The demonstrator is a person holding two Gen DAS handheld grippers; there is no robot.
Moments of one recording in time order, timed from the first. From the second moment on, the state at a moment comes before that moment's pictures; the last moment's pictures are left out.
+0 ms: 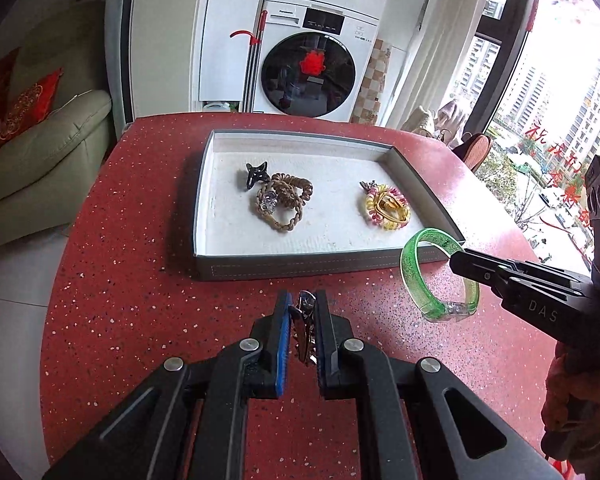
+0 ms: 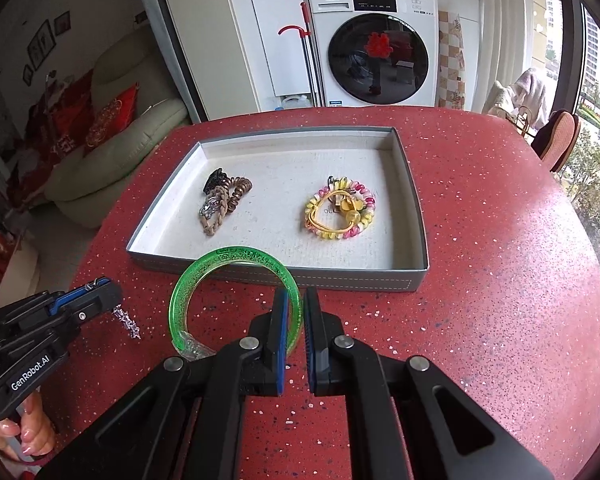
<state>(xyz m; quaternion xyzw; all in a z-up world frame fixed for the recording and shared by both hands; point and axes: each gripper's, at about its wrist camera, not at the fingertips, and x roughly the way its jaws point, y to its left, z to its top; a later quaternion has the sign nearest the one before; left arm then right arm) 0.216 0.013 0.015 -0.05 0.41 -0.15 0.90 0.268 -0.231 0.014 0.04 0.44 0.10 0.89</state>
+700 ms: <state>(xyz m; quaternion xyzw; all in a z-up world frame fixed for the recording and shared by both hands) 0.336 -0.010 0.010 -0.02 0.42 -0.12 0.90 0.369 -0.246 -0.001 0.05 0.46 0.05 0.88</state>
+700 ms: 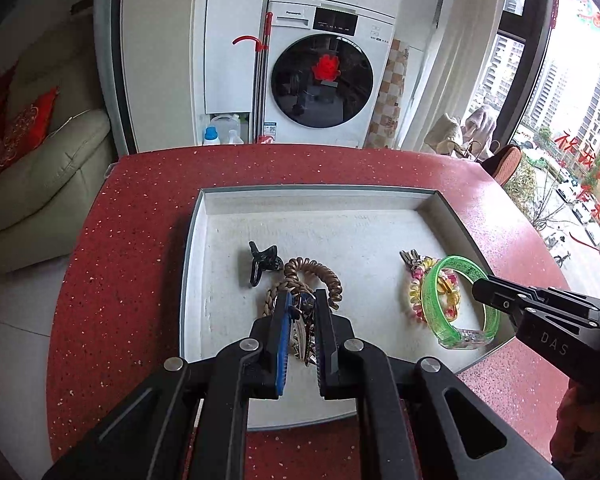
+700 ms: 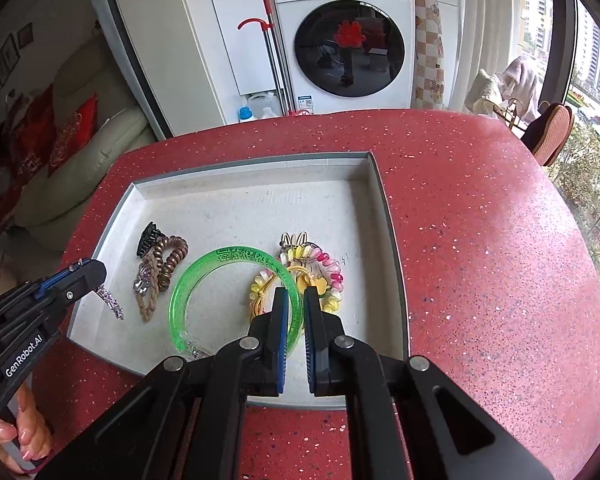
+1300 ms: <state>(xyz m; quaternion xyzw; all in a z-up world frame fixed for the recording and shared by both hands) 0.357 -0.026 -0.025 0.02 0.44 -0.10 0.89 0.385 -0.253 -0.029 0.05 0.48 0.03 0.88</state>
